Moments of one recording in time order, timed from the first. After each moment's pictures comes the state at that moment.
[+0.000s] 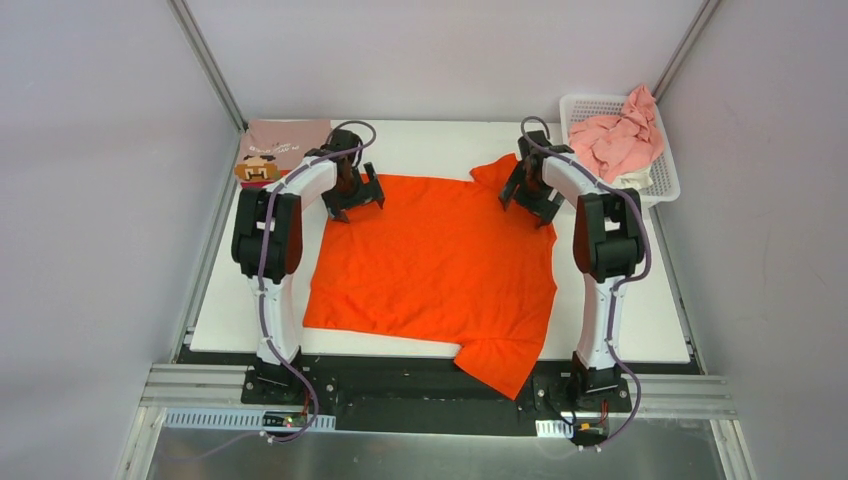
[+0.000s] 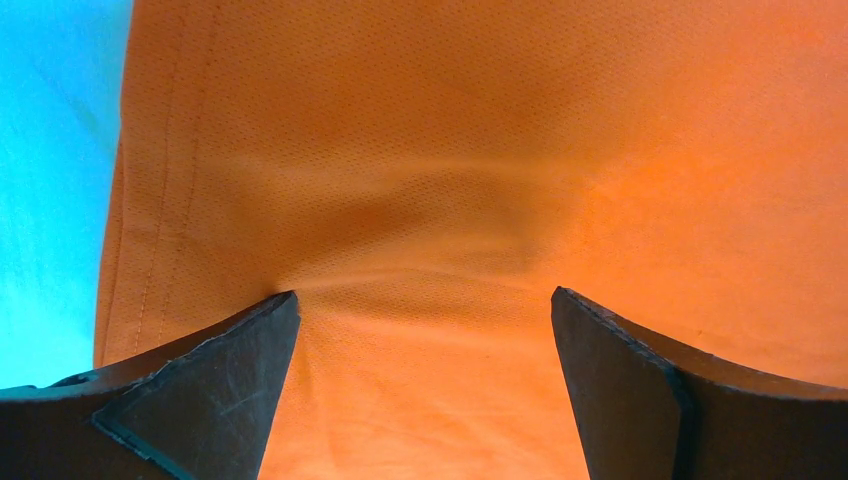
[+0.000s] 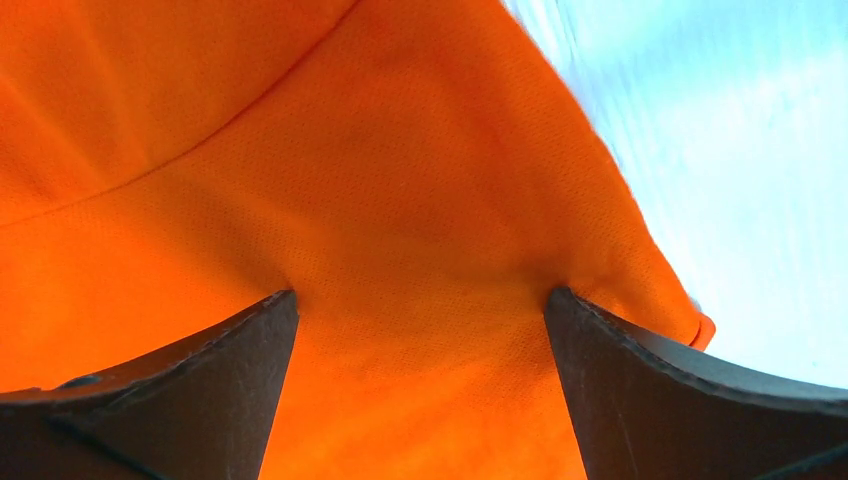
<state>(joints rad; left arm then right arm) -0.22 2.06 1.52 -0.64 0.00 -0.59 0.23 2.13 1.64 -0.84 0.18 0.71</state>
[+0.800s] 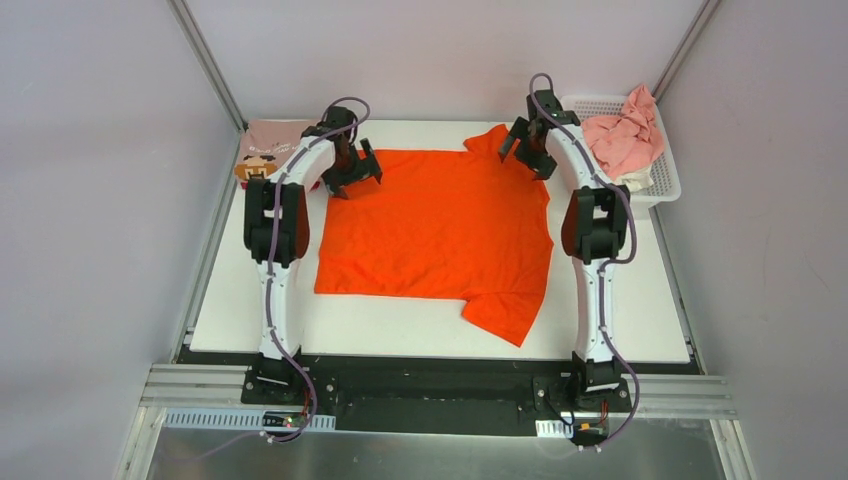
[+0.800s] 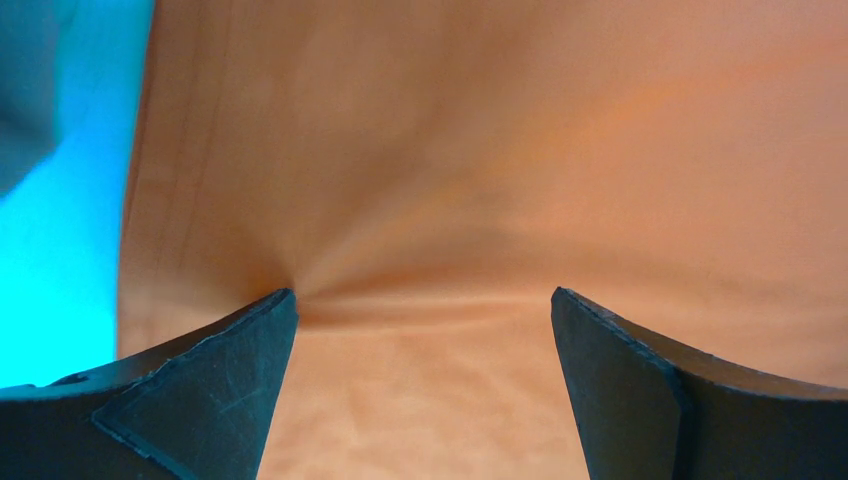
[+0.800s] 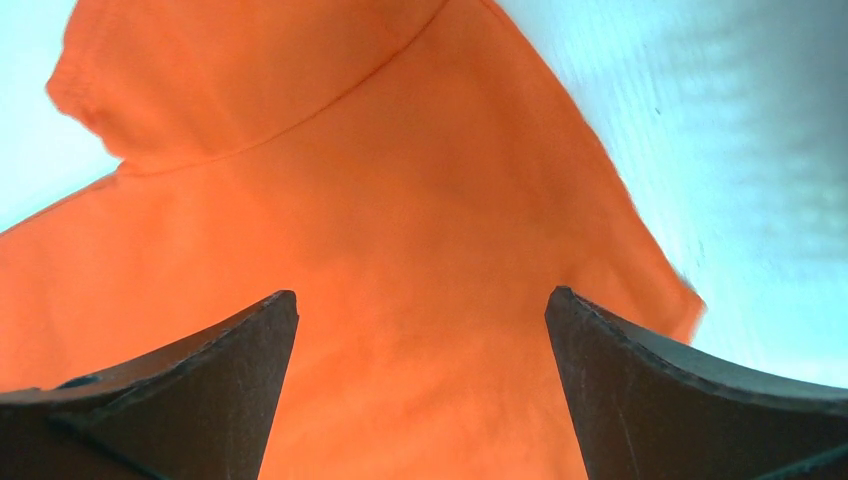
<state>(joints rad) -0.16 2.31 1.96 -0.76 0.05 -0.59 0.17 2.46 2.32 -0.94 0.08 0.63</state>
